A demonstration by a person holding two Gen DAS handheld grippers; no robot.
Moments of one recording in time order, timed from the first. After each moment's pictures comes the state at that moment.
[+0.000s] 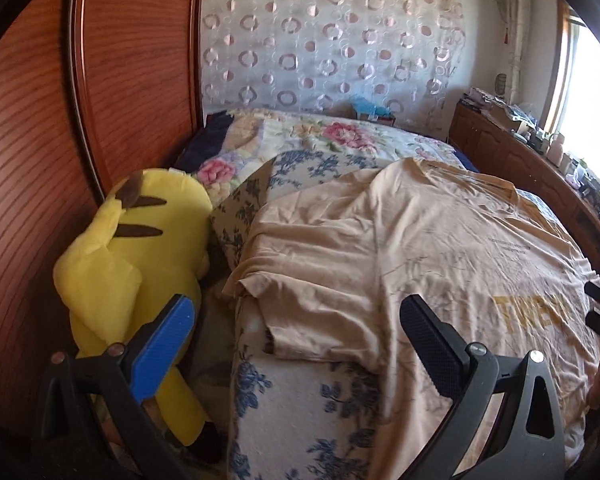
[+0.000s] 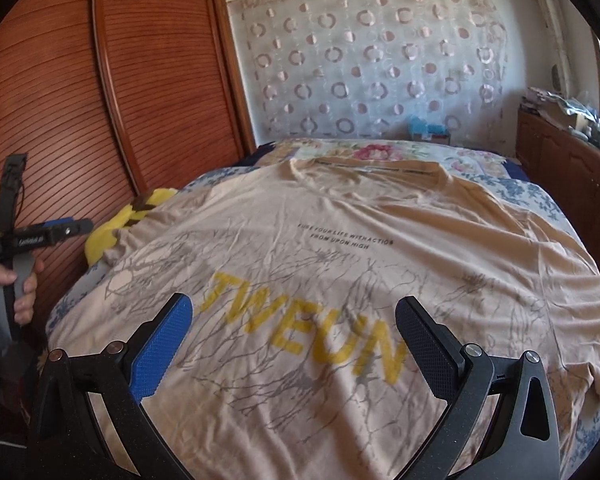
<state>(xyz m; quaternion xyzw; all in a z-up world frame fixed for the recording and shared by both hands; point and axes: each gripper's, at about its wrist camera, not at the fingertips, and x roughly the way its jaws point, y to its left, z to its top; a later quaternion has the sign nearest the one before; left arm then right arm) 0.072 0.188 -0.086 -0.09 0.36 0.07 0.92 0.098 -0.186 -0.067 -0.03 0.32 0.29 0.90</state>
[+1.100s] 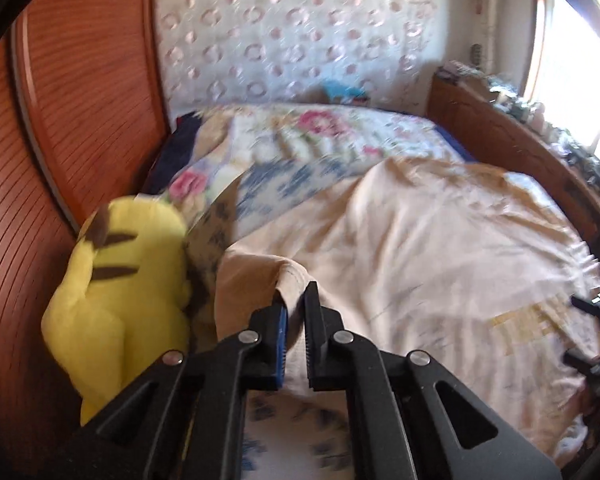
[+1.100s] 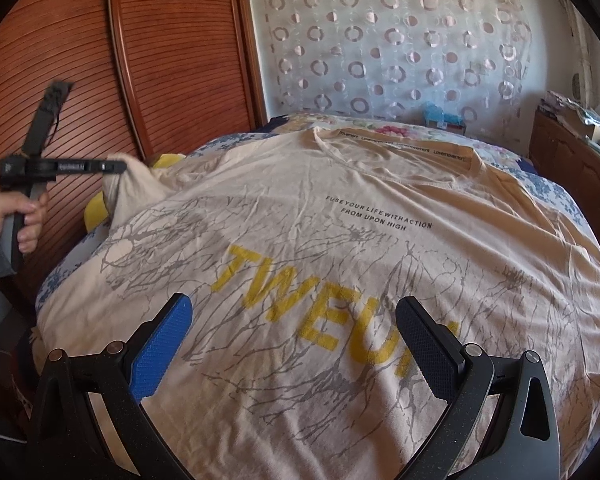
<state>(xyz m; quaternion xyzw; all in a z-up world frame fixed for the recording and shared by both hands) 0.120 0.173 -0.053 -0.04 0.38 0.01 0.92 0.100 -0.154 -0.084 -0.07 0.35 0.30 0.89</state>
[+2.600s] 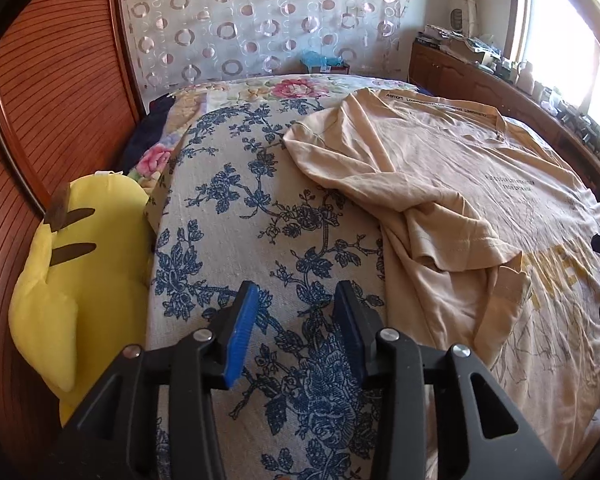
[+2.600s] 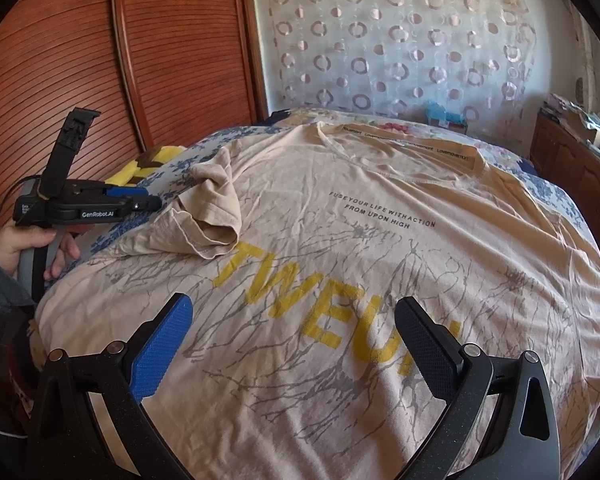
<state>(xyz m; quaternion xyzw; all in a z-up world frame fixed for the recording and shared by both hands) 0.128 0.149 -0.119 0.00 0.42 -0.01 0.91 0.099 -0.146 -0.085 -0.08 0.36 0.31 0.88</state>
